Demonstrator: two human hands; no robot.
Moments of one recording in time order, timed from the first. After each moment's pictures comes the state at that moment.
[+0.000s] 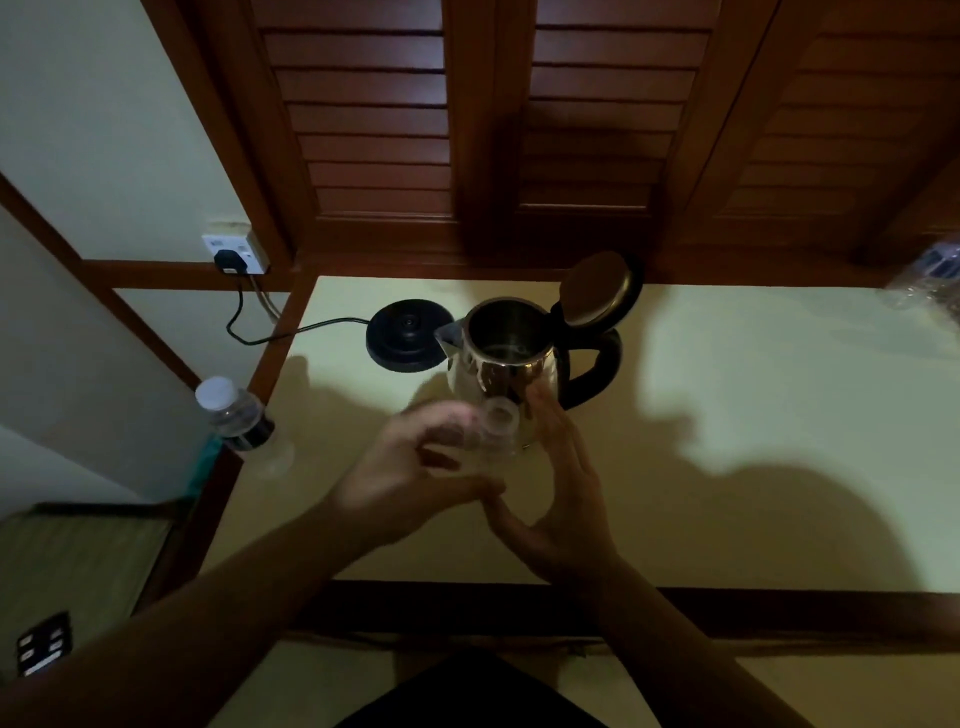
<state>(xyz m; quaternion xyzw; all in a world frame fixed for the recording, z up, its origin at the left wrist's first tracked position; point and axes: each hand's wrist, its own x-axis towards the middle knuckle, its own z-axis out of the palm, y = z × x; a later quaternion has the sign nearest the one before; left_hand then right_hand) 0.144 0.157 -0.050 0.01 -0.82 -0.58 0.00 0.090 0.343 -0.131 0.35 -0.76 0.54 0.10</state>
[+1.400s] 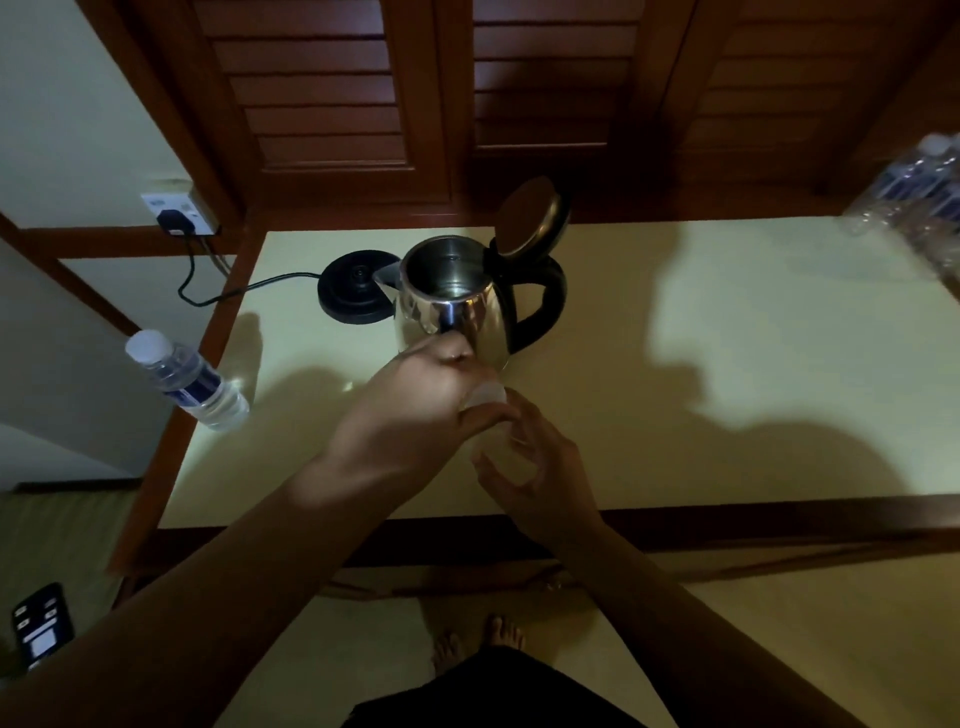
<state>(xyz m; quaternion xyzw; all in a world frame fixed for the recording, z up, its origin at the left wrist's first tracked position) 0.131 0.216 -0.041 -0.12 -0.96 -0.20 0.12 0.109 0.392 -0.168 0.26 -0.80 0.54 0.00</state>
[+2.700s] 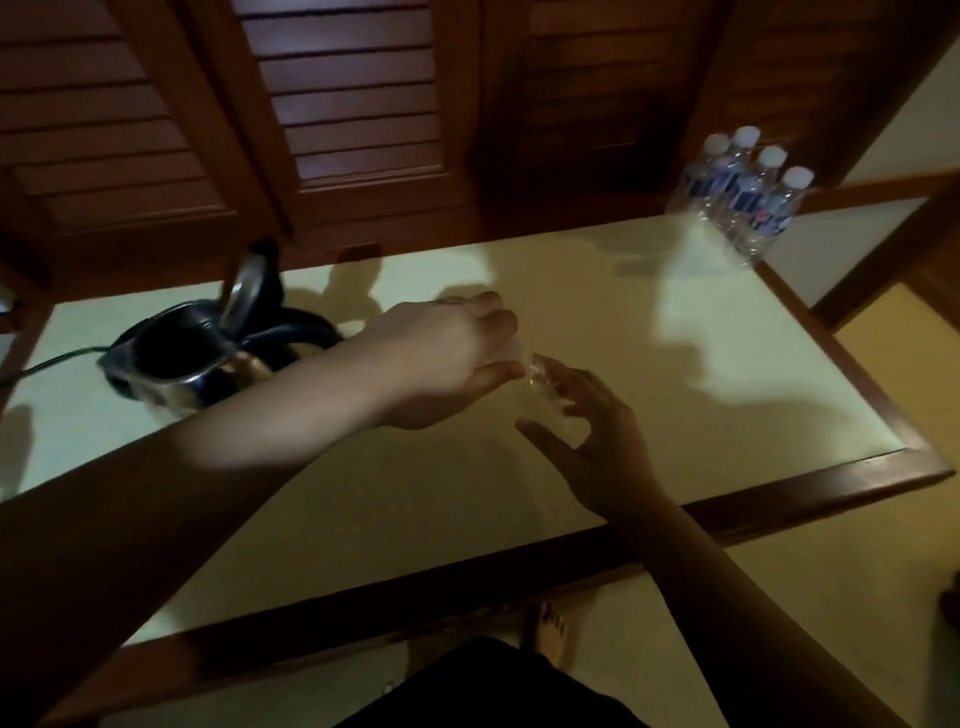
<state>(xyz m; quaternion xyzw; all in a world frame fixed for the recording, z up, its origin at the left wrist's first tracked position) -0.020 0.397 0.001 -0.29 -0.96 -0.03 0.00 0.004 0.614 -0.126 0.18 -0.85 0.49 0.06</state>
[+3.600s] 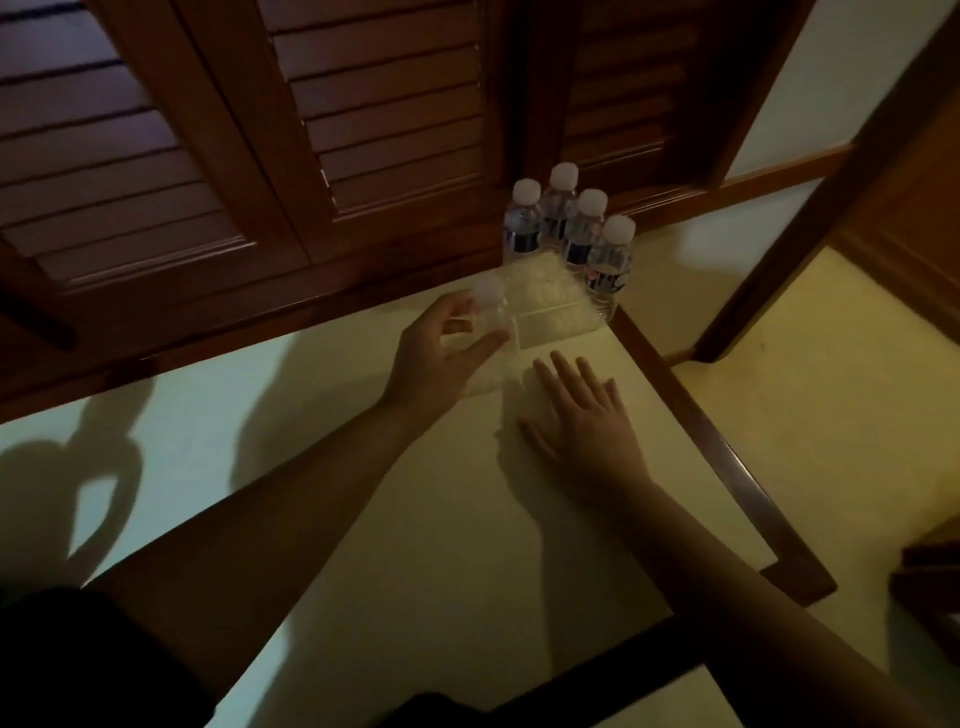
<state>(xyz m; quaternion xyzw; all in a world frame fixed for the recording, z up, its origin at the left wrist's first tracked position) -0.257 0.632 -0.107 -0.05 -0.83 -0.55 0.04 -0.197 0.837 -0.164 0.09 -0.97 0.19 -0.08</state>
